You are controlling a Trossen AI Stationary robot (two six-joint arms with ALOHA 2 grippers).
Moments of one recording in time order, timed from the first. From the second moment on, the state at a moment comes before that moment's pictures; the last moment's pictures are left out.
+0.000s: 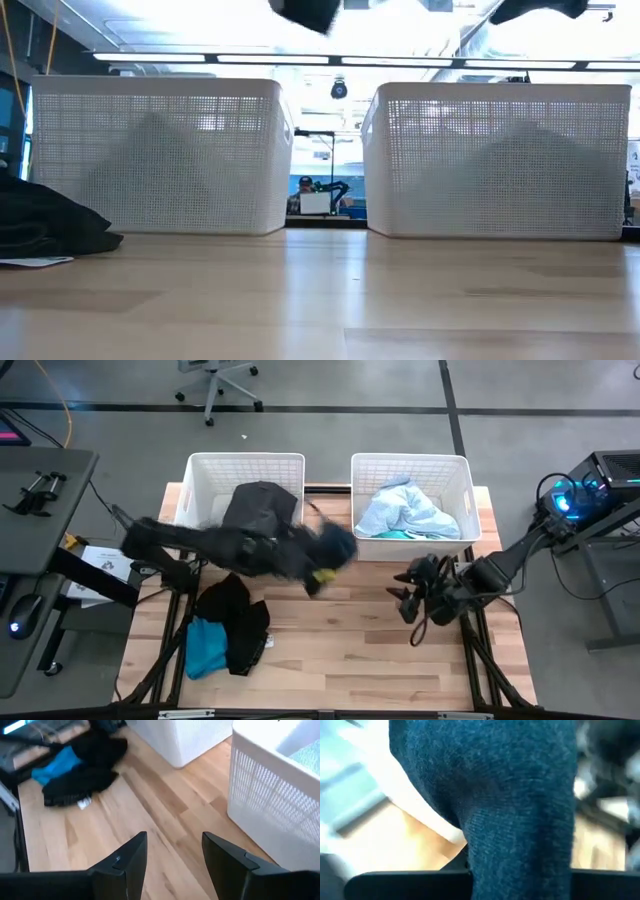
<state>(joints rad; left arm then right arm) -0.21 1.65 1.82 -0.88 -0.58 -0.57 0.58 1.17 1.13 -0.91 0.70 1.01</state>
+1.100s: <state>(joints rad) 0.57 1.54 1.43 -1.35 -0.22 -0.24 0.45 1.29 1.13 -0.56 0.60 0.92</state>
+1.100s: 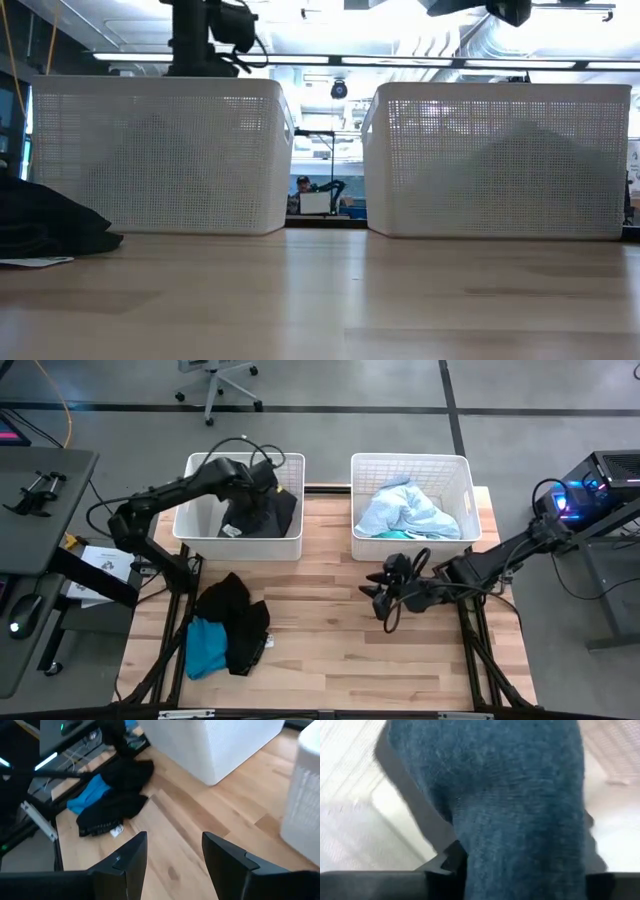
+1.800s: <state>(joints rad) 0.70 1.50 1.44 -1.26 -0.07 -0.42 0.46 1.31 1.13 -0.56 0.45 0.71</state>
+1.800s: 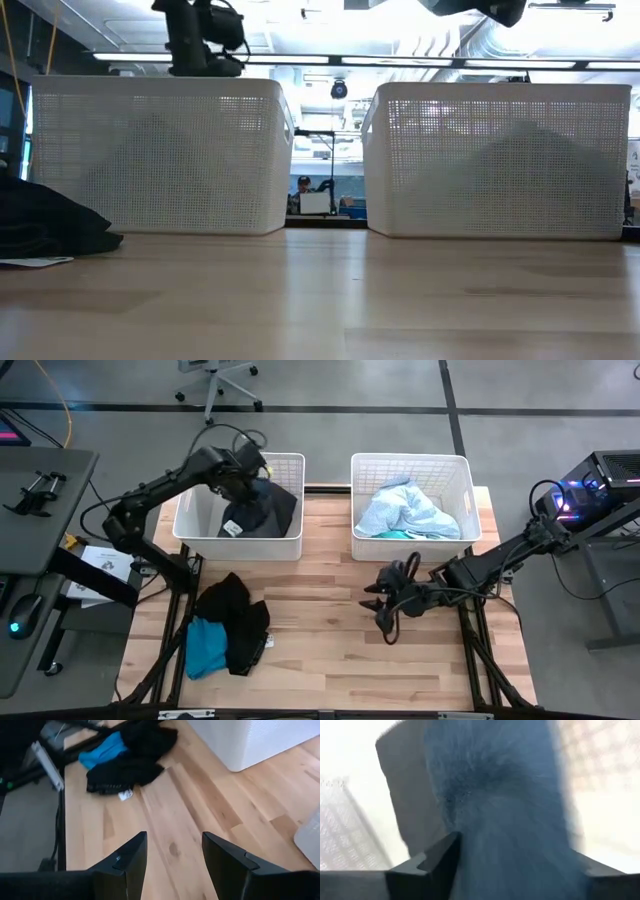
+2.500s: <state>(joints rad) 0.16 1.23 1.44 -1.20 -0.25 -0.80 0.50 1.22 1.13 -0.74 0.47 0.52</state>
